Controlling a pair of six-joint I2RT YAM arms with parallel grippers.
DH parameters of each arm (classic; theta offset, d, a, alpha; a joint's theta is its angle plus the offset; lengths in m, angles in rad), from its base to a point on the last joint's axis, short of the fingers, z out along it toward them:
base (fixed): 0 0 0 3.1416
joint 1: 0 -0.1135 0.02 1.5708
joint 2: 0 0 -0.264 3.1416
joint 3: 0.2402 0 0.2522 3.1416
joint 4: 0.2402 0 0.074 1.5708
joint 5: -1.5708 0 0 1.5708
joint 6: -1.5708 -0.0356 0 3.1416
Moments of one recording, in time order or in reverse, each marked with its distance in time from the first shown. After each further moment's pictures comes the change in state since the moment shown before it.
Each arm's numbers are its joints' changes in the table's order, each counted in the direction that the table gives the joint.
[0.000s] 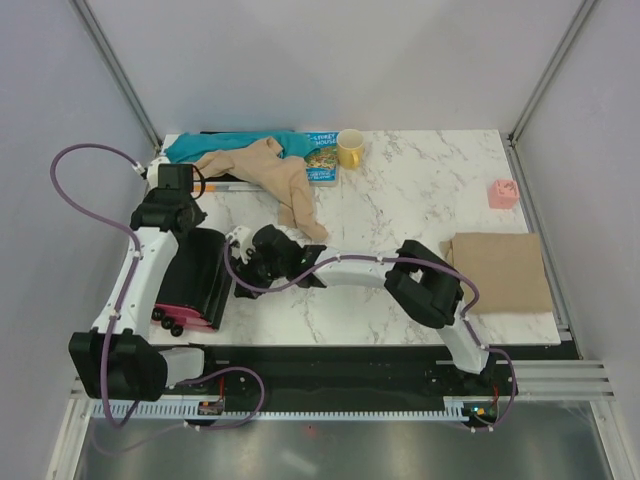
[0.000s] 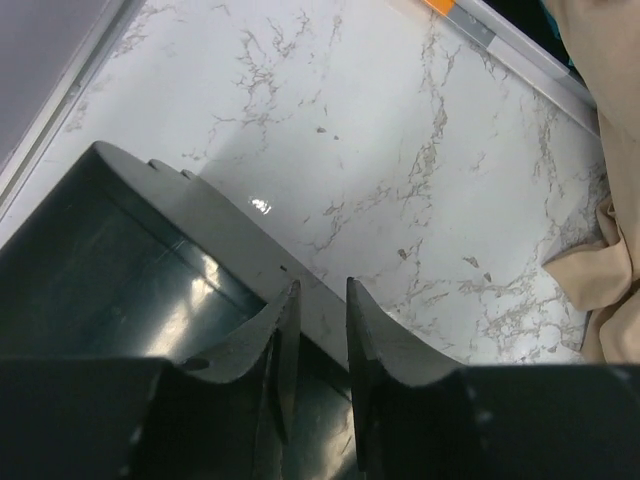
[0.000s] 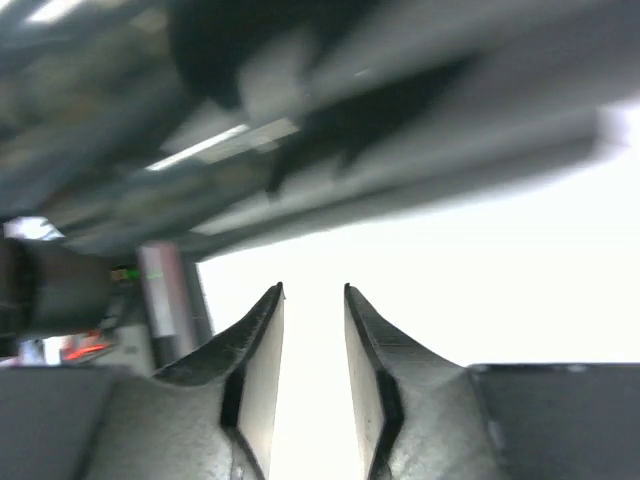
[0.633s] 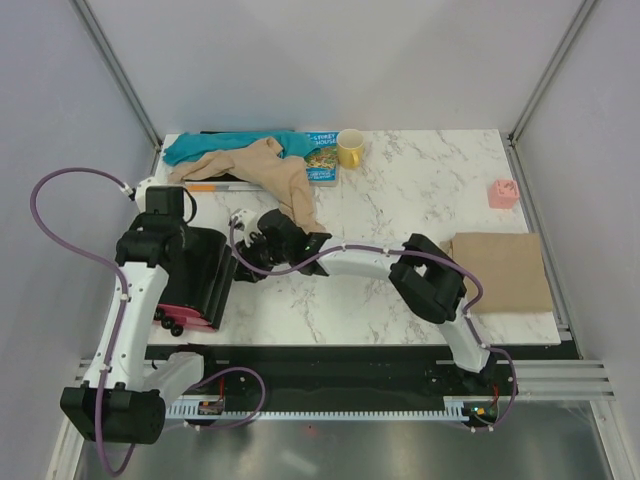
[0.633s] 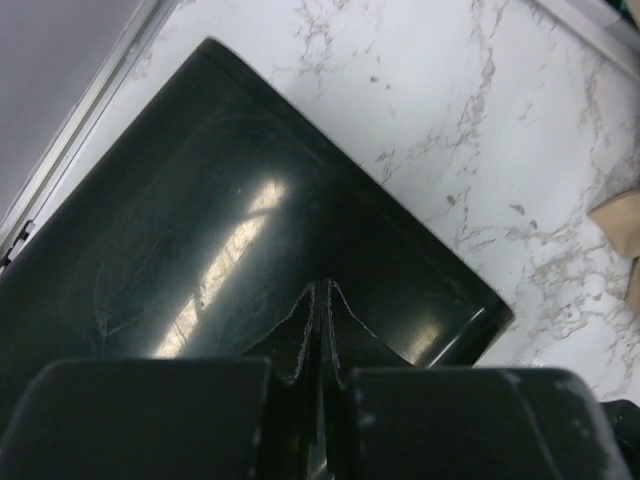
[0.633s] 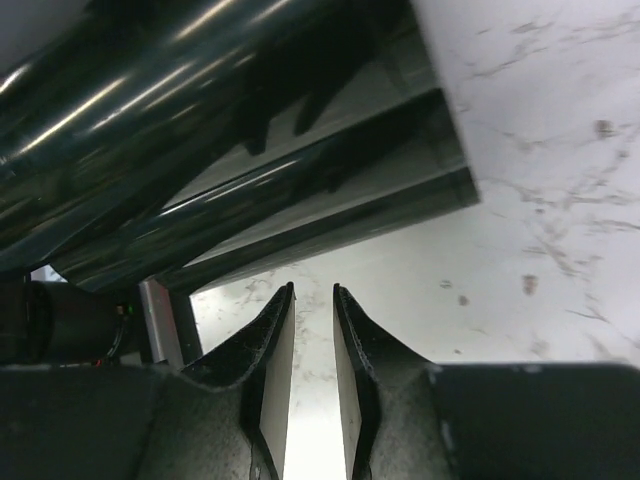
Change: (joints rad) left arm -0.001 -0.238 -0.058 0.157 0.027 -0.014; right arm 0.097 -0.043 0.011 -0.003 0.018 -0.029
